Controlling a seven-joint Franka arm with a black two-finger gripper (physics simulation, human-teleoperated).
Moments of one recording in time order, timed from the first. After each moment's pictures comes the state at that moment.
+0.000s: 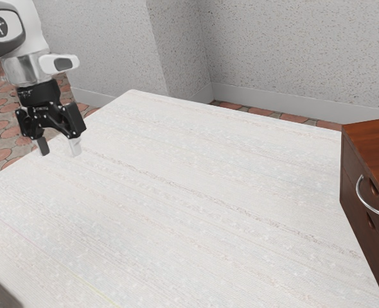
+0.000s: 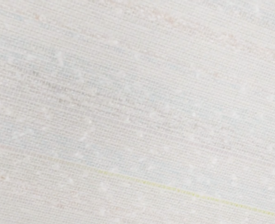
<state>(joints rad) 0.35 0.07 0.06 -1.34 -0.08 1.17 0.09</state>
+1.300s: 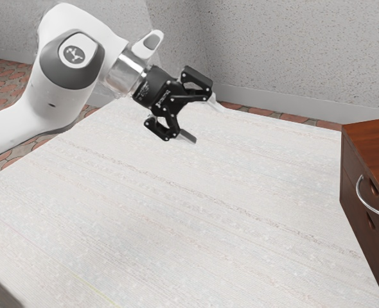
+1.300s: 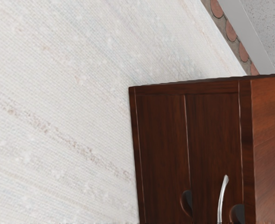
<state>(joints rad) 0.28 0.07 -0.16 -1.56 -0.72 1.89 -0.29</state>
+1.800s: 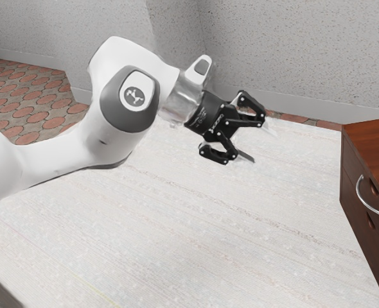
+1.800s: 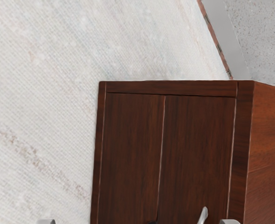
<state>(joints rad) 0.10 0.09 -0.24 -1.68 -0.74 2.21 -0.47</state>
